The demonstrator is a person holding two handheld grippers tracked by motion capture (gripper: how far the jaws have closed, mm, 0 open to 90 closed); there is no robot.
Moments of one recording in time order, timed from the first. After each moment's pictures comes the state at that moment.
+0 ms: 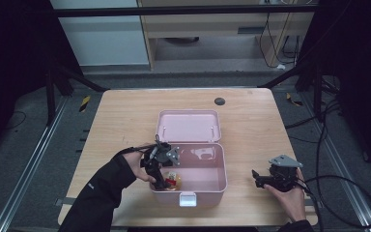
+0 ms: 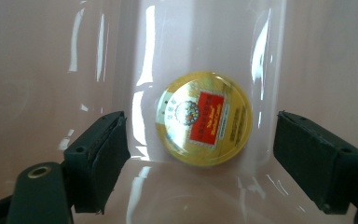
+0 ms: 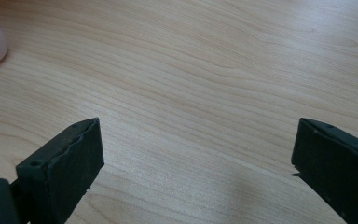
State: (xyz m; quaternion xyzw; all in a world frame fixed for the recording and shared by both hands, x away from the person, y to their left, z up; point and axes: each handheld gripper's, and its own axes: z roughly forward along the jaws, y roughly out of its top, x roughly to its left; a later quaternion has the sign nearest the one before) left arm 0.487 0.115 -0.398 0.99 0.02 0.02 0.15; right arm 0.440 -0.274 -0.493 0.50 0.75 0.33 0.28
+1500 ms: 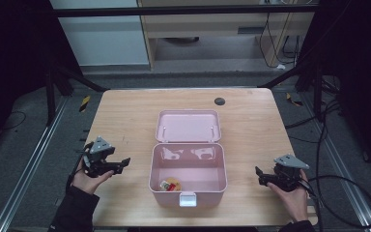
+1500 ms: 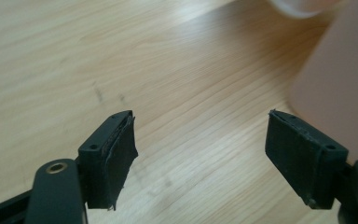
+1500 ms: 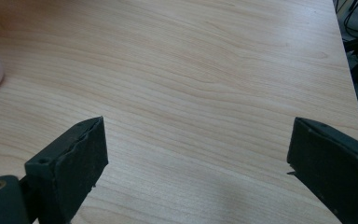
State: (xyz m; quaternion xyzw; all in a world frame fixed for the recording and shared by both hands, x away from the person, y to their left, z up) left arm 0.471 0.290 -0.437 0.80 0.43 0.21 0.36; right arm 0.436 -0.281 -0.486 0.51 0.73 0.35 0.30
